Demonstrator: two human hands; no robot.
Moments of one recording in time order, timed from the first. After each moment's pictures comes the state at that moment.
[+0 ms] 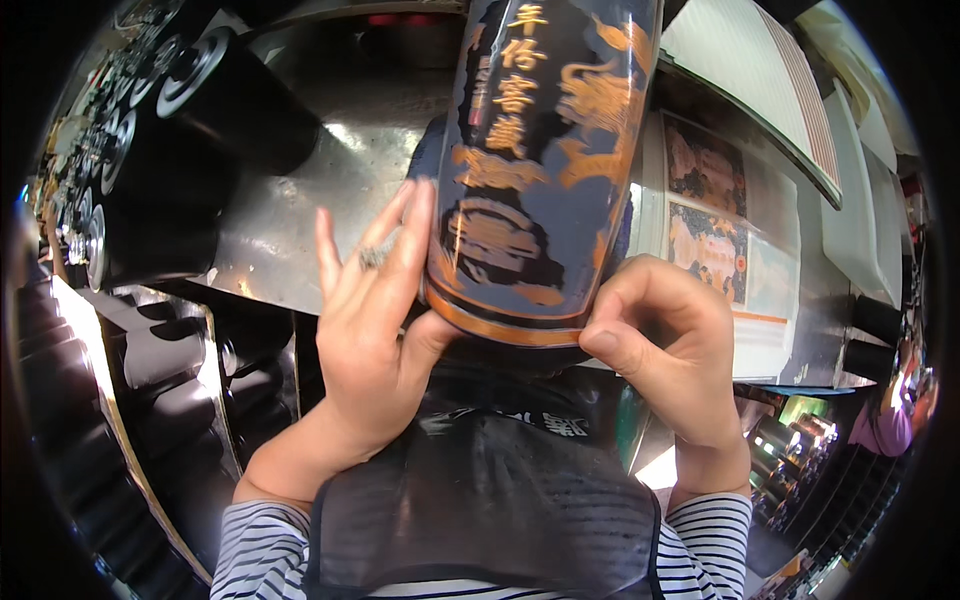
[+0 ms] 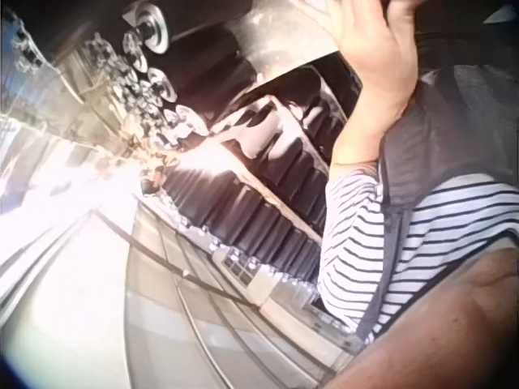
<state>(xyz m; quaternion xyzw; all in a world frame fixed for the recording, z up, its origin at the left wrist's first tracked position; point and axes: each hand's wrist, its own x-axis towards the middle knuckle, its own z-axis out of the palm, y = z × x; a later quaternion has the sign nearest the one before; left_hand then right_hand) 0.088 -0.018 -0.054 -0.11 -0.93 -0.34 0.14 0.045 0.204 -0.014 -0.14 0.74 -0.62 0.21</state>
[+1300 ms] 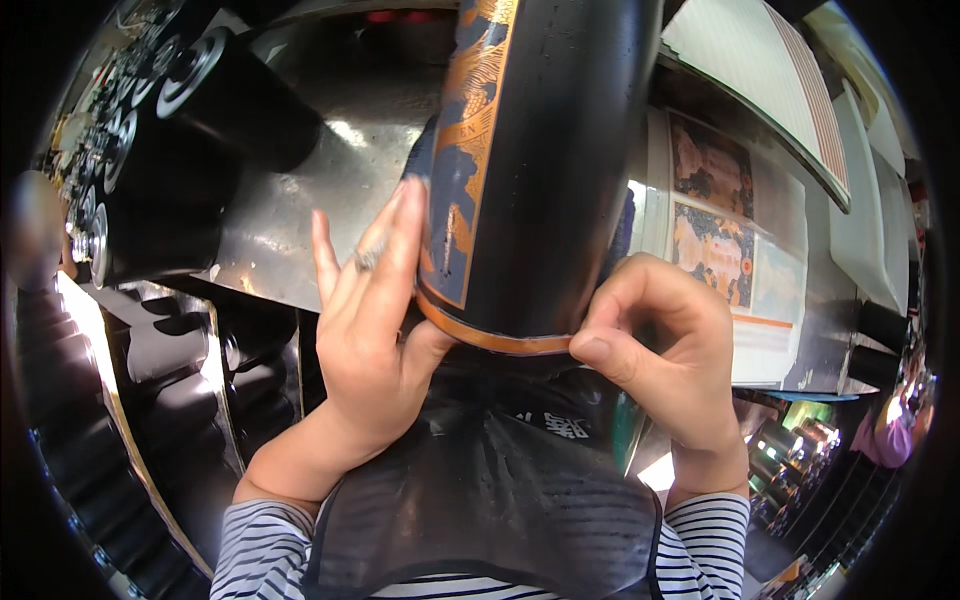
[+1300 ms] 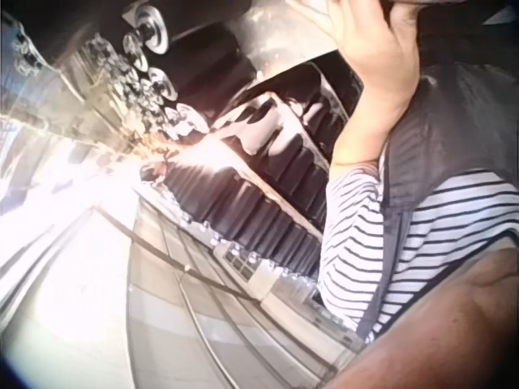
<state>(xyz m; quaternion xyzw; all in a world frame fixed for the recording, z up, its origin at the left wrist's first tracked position) 0.086 -0.009 -0.050 -0.10 -0.93 -0.31 0.16 0.040 0.203 -0.016 -0.15 0.73 -0.63 0.21</state>
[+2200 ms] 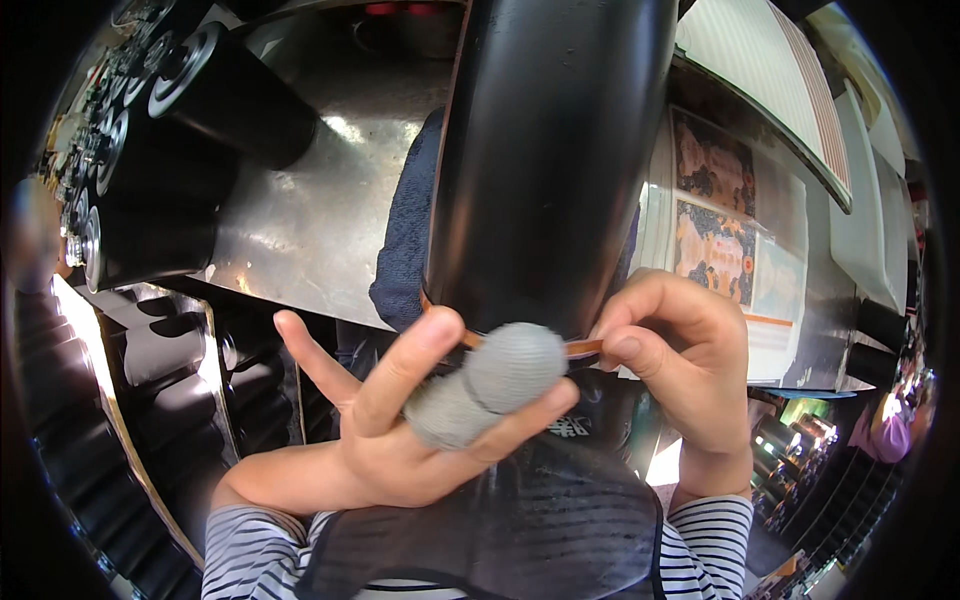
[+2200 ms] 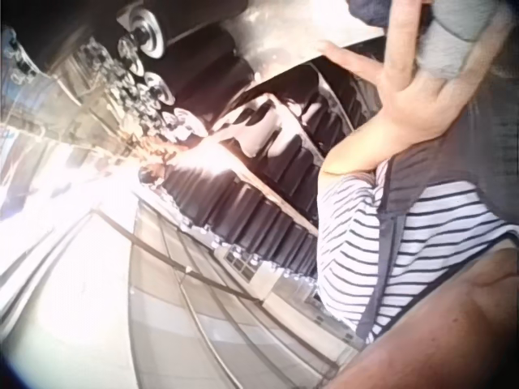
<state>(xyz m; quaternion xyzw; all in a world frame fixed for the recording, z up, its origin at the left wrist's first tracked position) 0.133 -0.007 -0.035 -0.26 -0.95 -0.08 0.15 0.043 0.208 -0.011 -0.10 0.71 -0.66 0.25</state>
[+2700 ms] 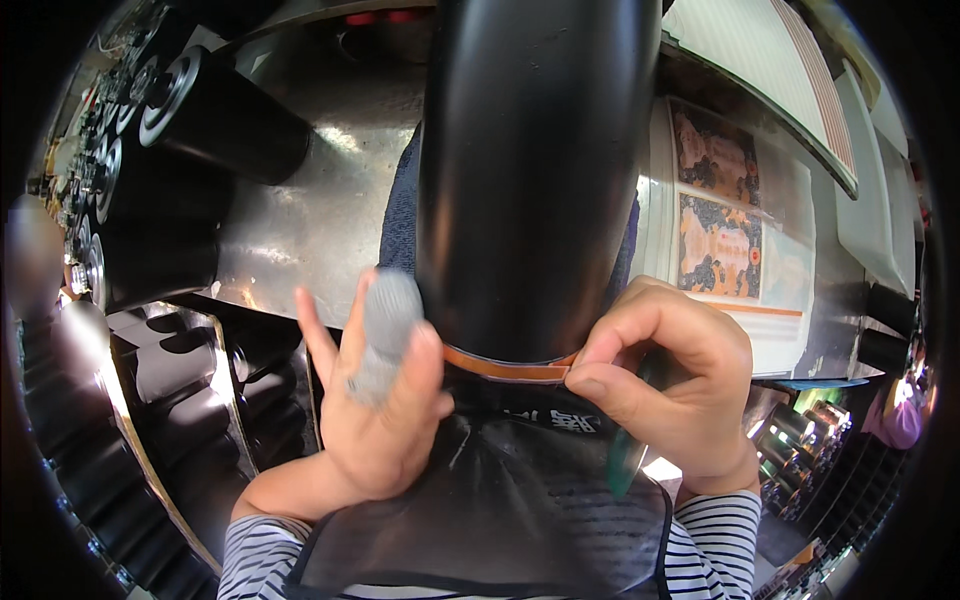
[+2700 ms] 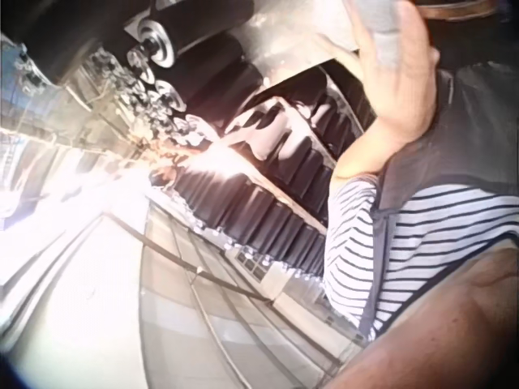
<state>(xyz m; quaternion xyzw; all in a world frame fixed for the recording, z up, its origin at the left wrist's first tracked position) 0.124 -0.018 -0.049 -0.14 -0.93 -0.31 0.14 0.045 0.199 -0.009 -0.17 0.75 -0.62 0.18</state>
